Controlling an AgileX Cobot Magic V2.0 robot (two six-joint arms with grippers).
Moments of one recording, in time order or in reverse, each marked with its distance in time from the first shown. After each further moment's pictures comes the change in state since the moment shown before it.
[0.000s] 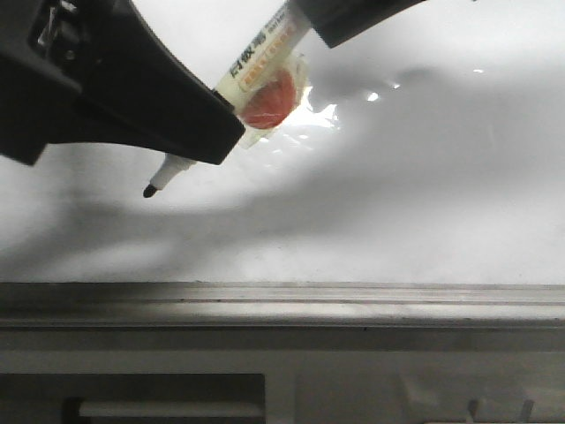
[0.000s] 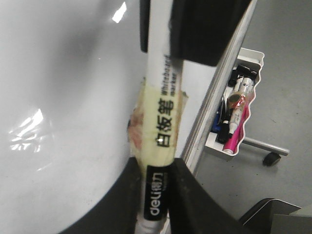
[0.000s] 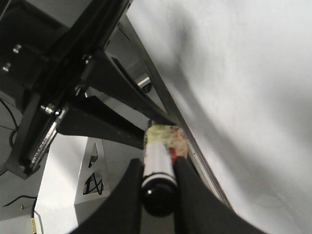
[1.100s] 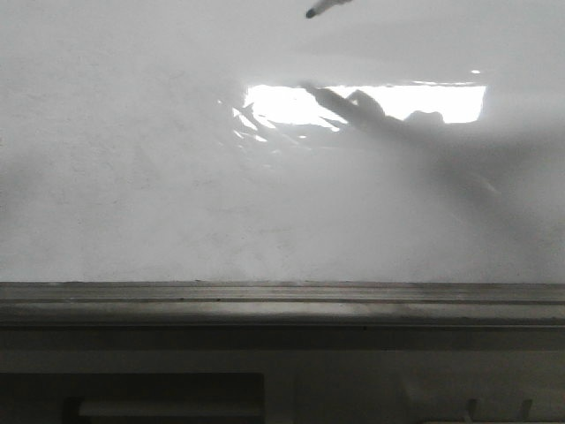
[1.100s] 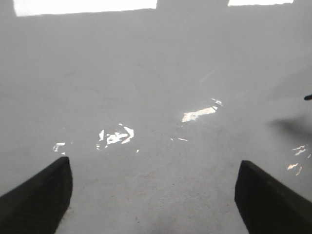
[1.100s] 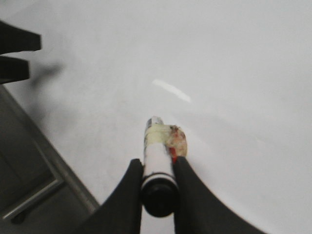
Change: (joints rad) left arm 0.521 -0.467 0.231 -0.363 -0.042 0.000; right arm 0.003 -0.525 0.409 -0.004 -0.644 -0.043
